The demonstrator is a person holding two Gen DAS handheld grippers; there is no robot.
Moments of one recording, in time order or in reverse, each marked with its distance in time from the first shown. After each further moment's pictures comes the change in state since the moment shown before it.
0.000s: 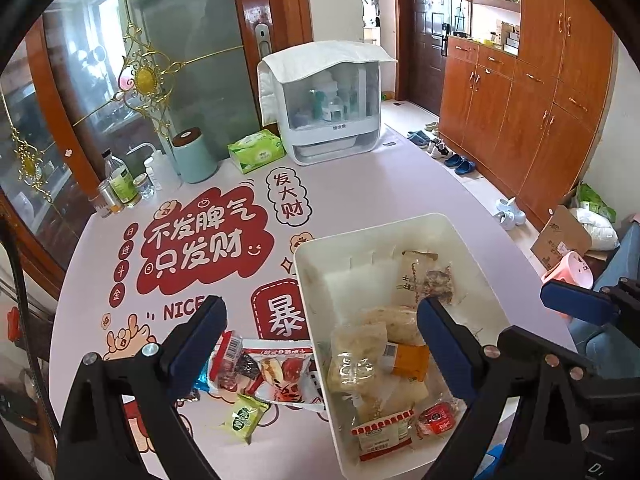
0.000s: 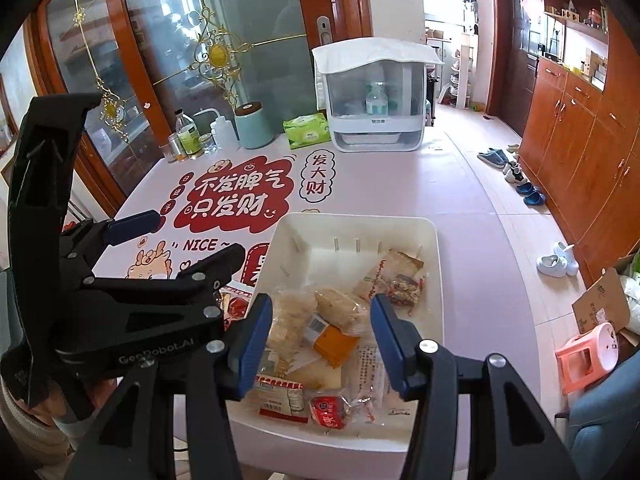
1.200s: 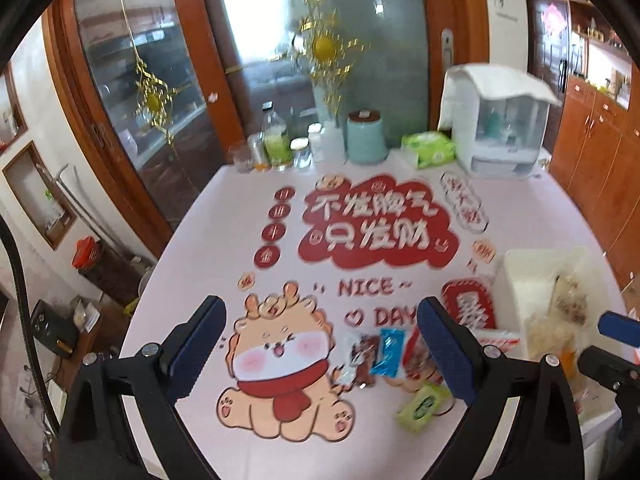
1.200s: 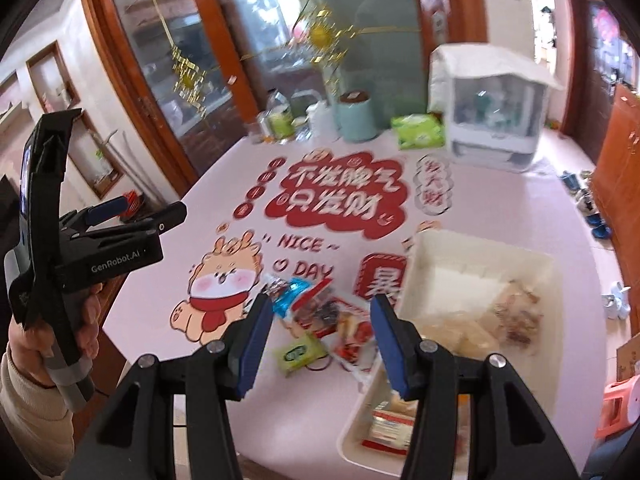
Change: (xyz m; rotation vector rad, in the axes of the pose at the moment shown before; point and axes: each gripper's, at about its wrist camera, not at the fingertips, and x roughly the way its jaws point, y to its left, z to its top) left arm -0.031 0.221 -0.051 -0.242 0.022 0.332; right arm 0.050 0.133 0.023 -0.142 0.064 0.255
